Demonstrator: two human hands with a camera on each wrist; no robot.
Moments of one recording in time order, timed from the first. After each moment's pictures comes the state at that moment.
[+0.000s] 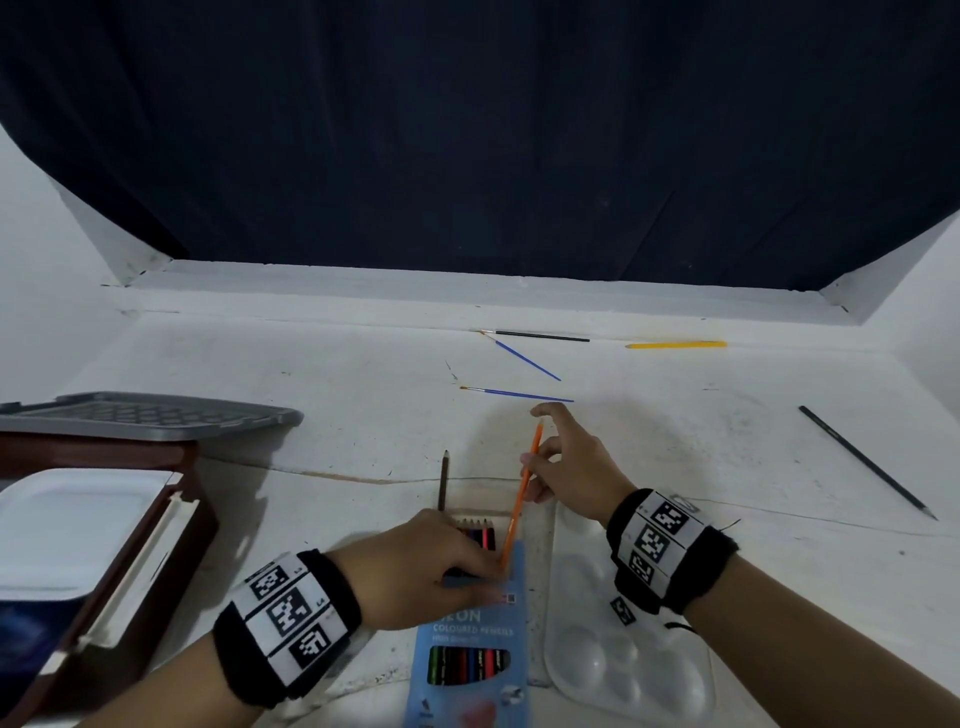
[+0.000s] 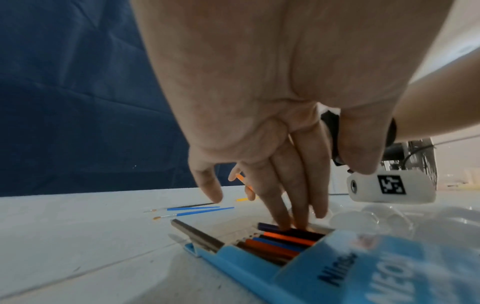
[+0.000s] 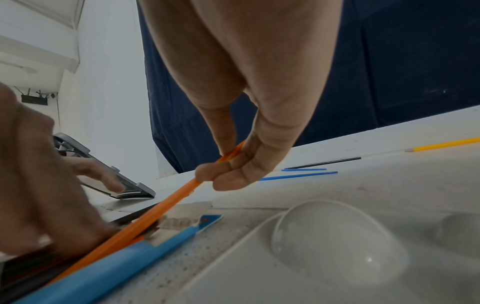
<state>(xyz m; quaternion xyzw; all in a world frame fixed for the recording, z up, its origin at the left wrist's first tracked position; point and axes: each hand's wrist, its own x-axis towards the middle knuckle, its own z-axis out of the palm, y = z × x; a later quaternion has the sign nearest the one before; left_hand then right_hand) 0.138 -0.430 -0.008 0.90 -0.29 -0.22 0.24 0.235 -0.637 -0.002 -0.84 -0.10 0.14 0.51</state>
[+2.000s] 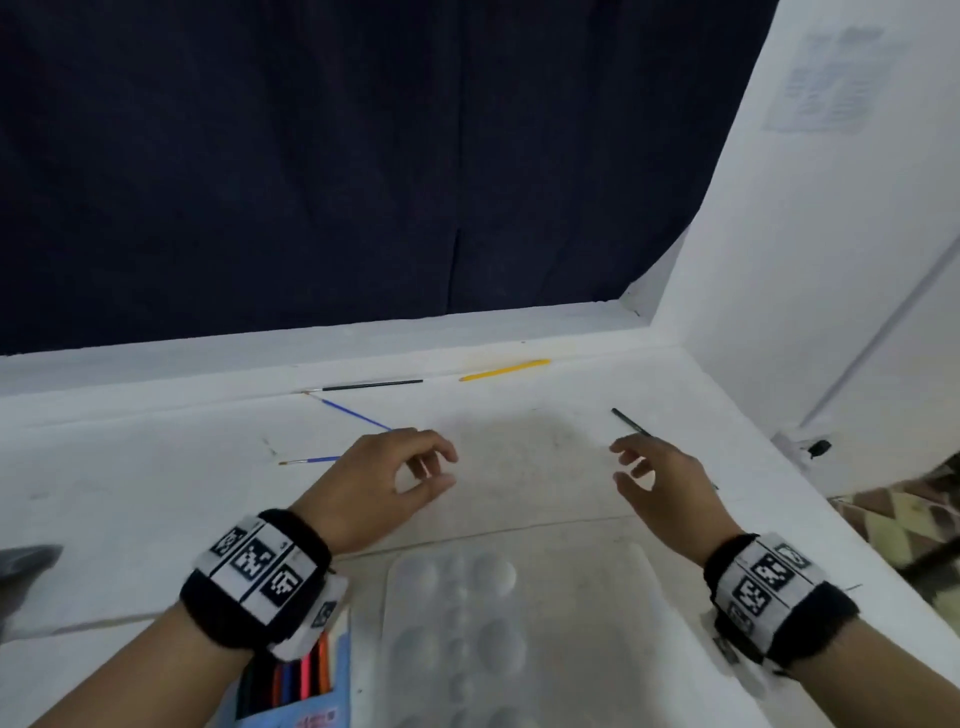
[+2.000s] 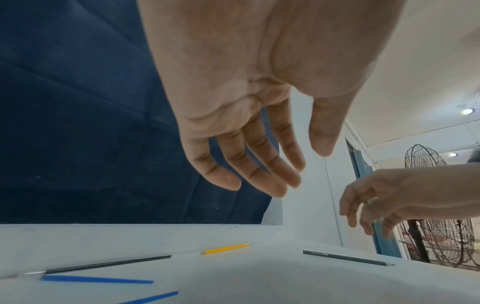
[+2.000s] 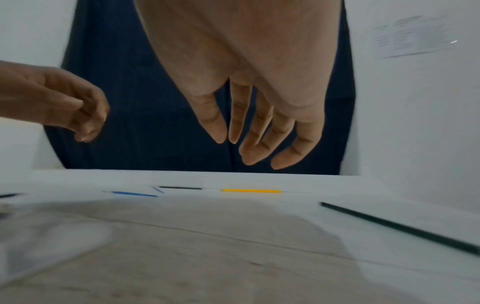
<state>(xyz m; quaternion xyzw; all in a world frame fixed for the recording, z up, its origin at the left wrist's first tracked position) 0.251 -0.555 0.058 0.90 -0.28 -0.01 0.35 0.224 -0.890 0.017 -0.95 0.01 -0.11 0.29</state>
